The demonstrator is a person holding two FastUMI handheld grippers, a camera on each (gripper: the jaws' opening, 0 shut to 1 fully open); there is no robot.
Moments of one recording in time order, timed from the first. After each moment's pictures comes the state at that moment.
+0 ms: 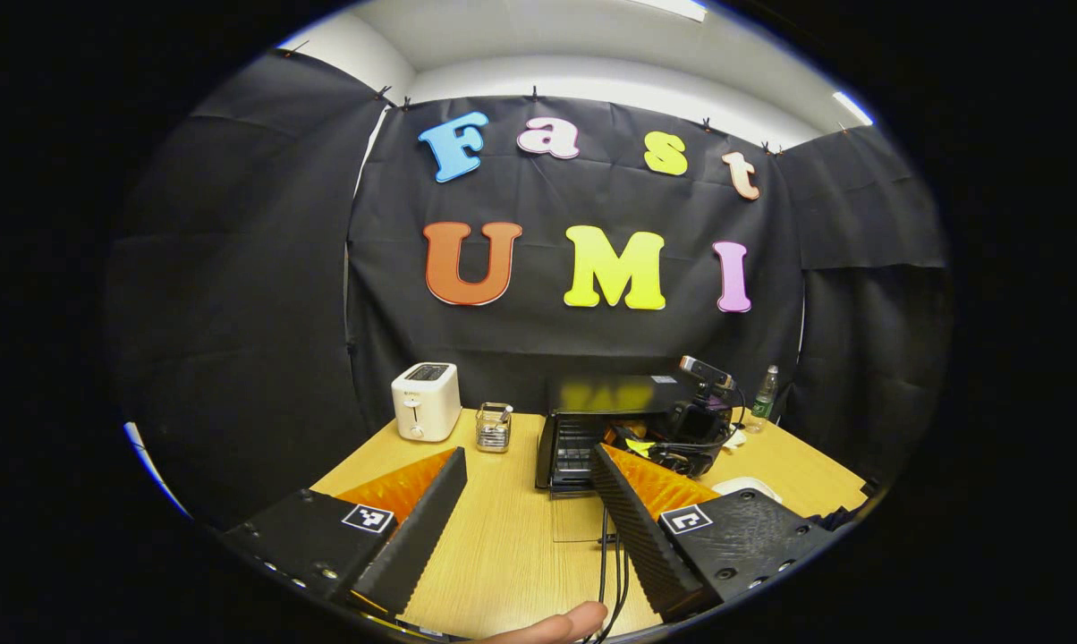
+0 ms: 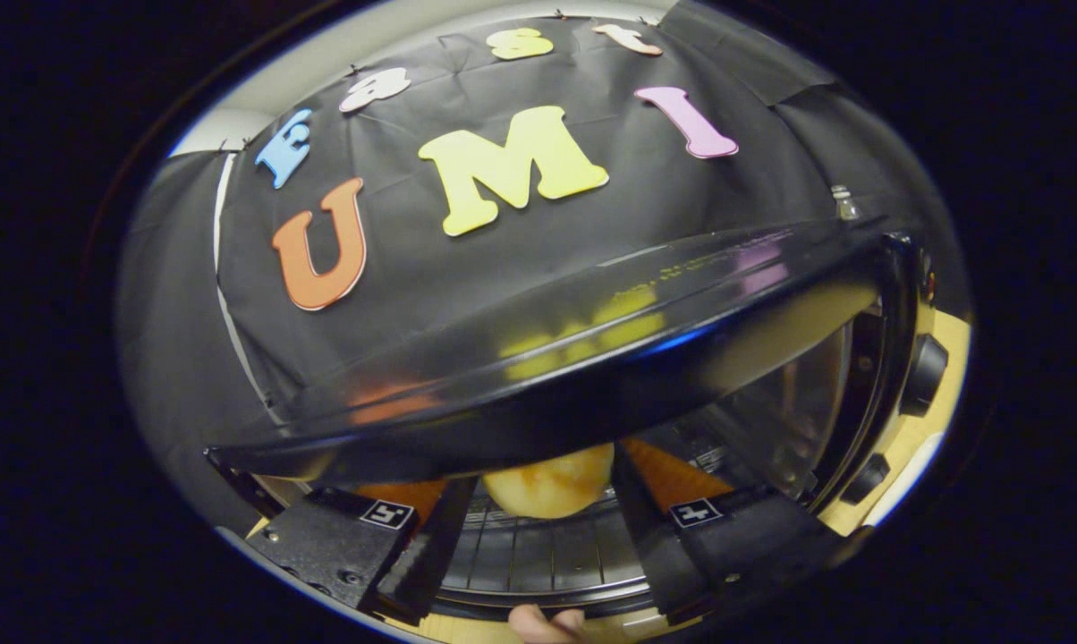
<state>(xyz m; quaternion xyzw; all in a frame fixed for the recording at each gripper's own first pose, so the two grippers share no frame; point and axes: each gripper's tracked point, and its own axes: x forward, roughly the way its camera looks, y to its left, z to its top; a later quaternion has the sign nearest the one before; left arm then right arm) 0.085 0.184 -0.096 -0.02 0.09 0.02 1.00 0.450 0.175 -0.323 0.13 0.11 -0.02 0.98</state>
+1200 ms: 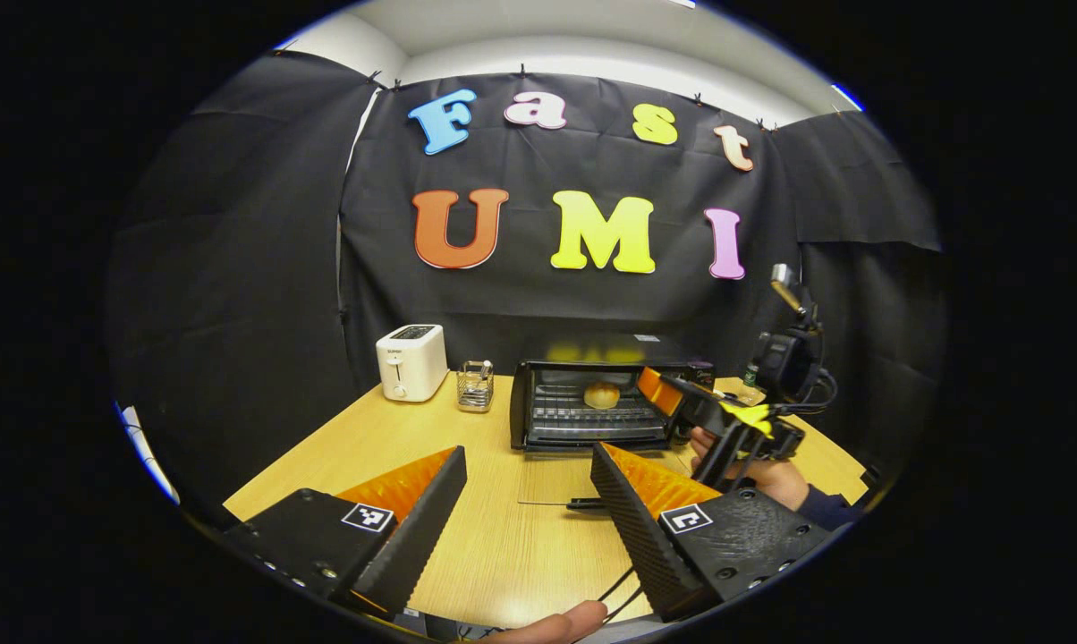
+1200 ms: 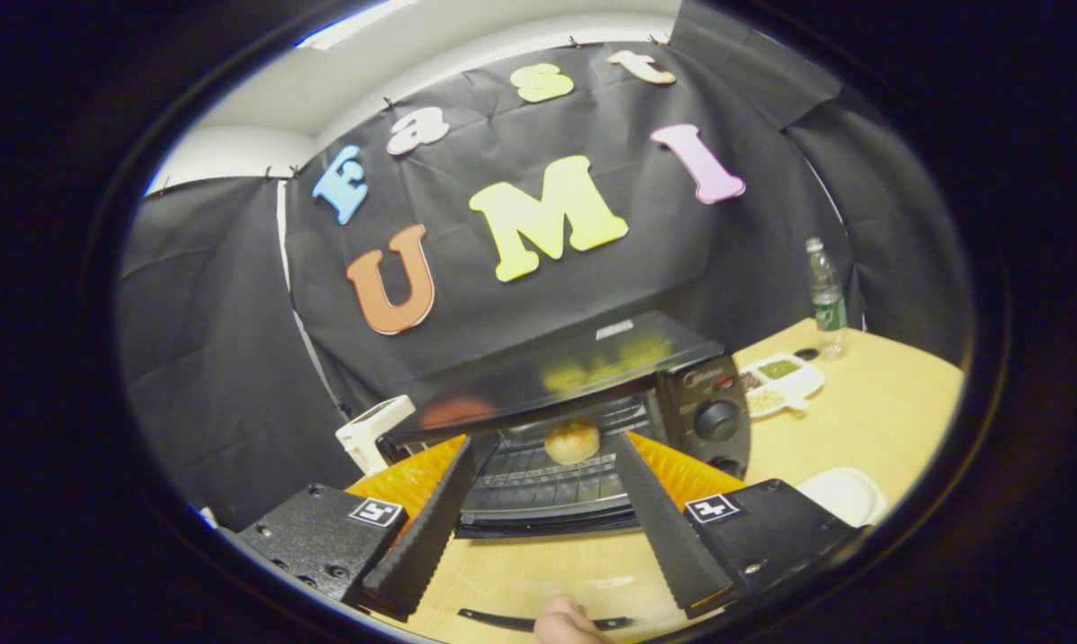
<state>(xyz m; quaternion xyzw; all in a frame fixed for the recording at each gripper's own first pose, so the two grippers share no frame) 0.067 0.125 -0.146 -0.02 0.13 0.02 0.99 0.271 0.148 -0.212 0.12 0.09 0.05 0.99</state>
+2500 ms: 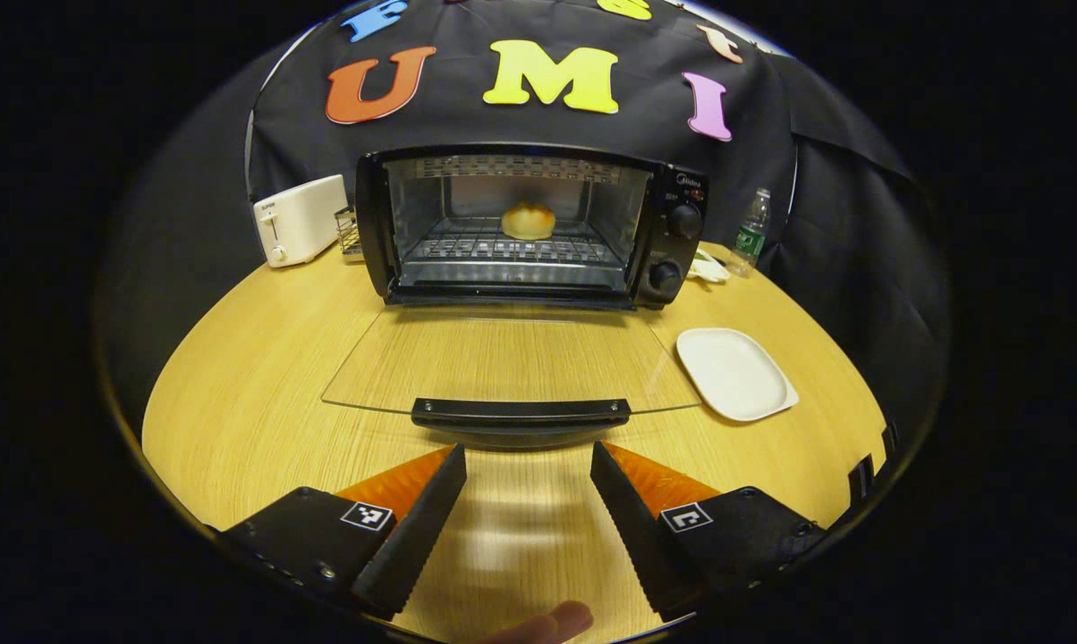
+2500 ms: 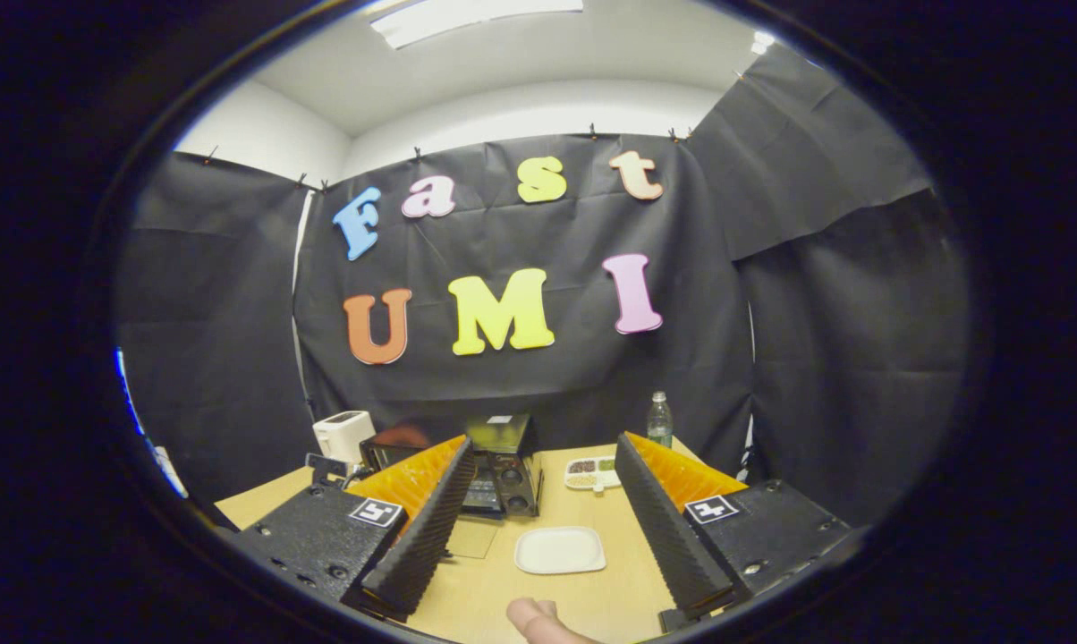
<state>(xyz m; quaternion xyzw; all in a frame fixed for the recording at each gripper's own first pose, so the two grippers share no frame) 0.131 0.008 -0.348 -0.02 0.37 -0.04 0.93 0.039 -0.016 -0.055 0.00 0.03 -0.01 1.00</state>
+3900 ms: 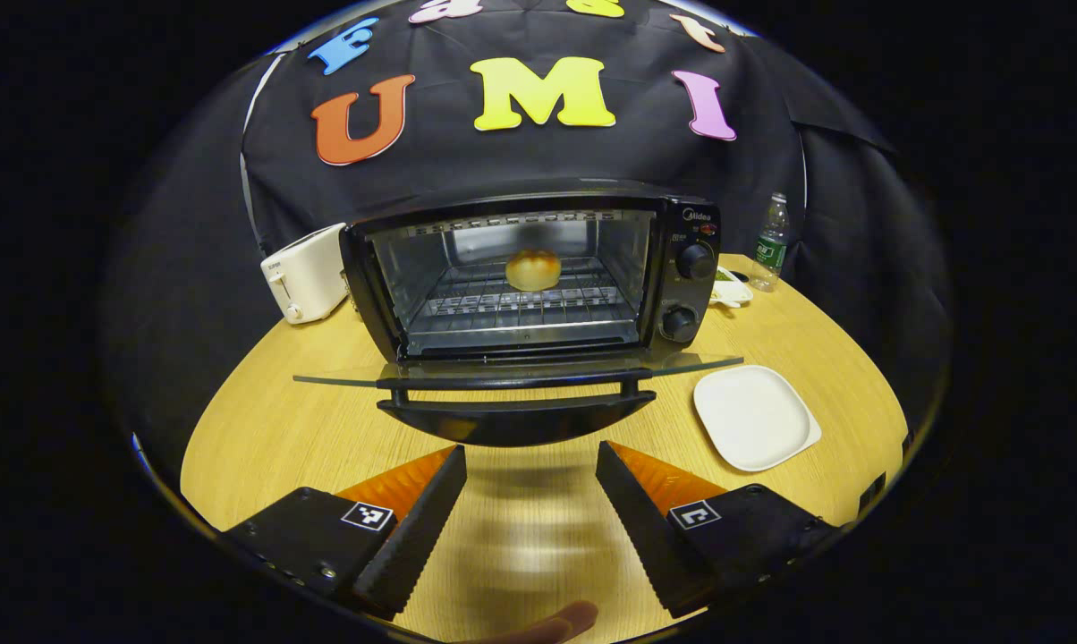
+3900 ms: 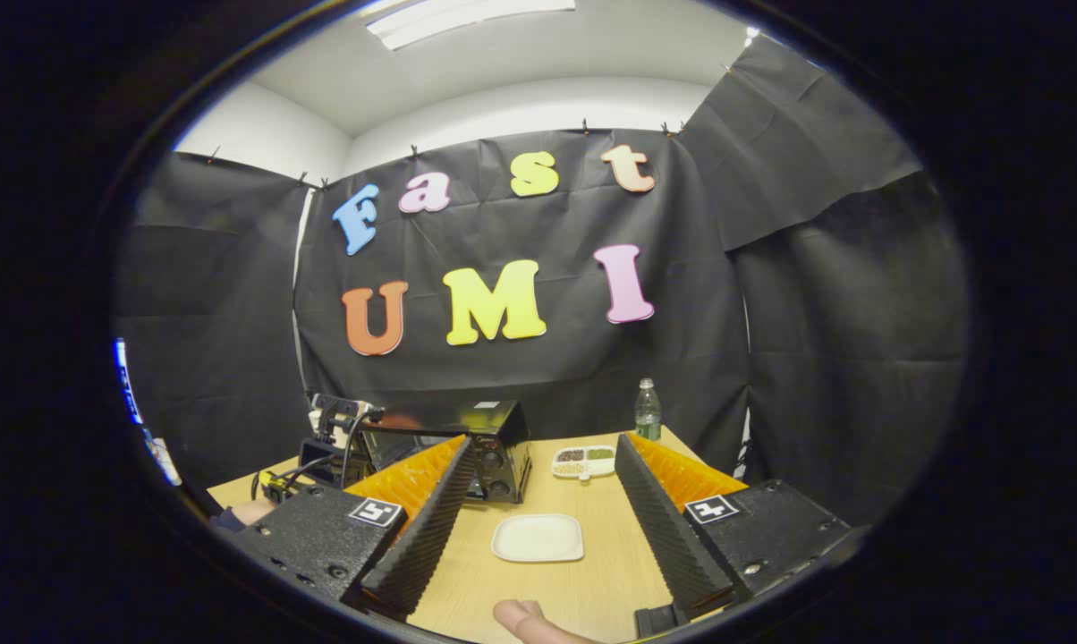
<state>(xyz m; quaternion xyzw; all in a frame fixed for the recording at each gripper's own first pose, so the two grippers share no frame) 0.189 0.013 -0.296 0.04 0.32 0.00 0.95 0.031 -0.050 -0.081 0.00 0.03 -0.01 1.00</state>
